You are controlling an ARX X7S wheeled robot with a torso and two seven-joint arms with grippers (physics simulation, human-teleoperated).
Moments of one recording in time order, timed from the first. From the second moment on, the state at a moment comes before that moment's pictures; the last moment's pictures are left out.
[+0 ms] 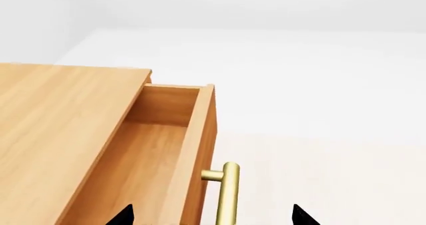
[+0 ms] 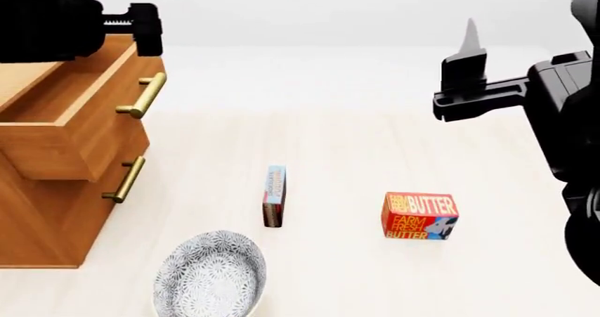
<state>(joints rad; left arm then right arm) -1.67 -0.43 0.48 -0.67 -0.86 -1.26 -0.40 1.17 0.72 -0.16 -0.71 1.48 1.32 1.08</state>
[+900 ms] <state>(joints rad) -1.63 -0.38 0.57 -1.03 -0.75 -1.08 -0.27 1.12 0.72 -0.22 -0.68 1.35 1.25 1.00</state>
